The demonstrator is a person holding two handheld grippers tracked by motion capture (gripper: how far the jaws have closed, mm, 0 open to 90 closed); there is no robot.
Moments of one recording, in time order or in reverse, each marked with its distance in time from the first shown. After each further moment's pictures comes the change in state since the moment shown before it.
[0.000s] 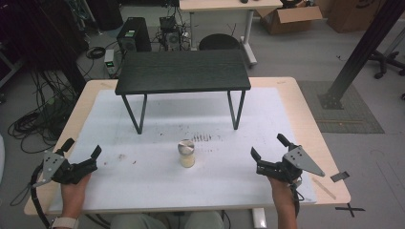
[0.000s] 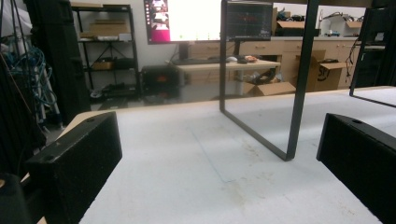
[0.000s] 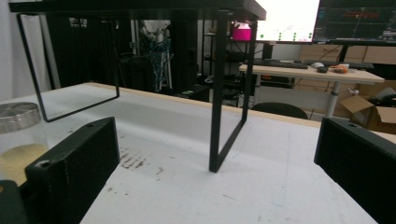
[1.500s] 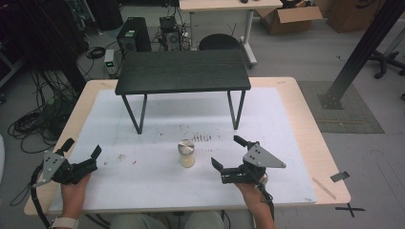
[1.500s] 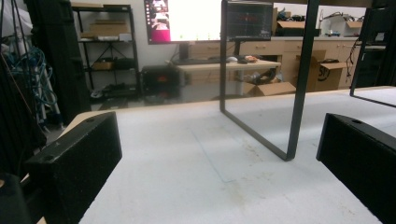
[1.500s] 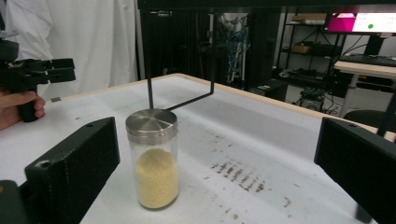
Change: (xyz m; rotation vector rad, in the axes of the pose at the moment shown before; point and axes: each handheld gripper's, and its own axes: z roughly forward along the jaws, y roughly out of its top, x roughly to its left) left arm 0.000 0.000 0.000 -0.001 0.001 -0.001; right arm 0.081 0.018 0.040 0.058 0.322 -0.021
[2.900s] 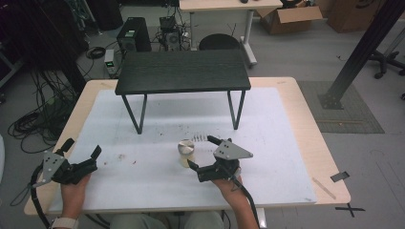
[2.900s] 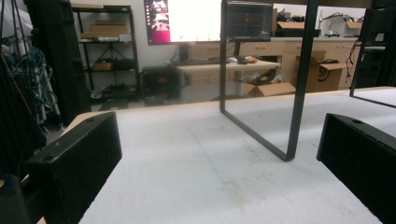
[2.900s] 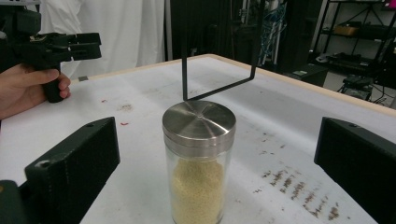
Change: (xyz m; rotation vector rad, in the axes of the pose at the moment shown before) left arm 0.000 0.000 0.000 -0.003 -0.001 0.001; right arm 0.025 -0.008 0.061 0.091 0.125 -0.015
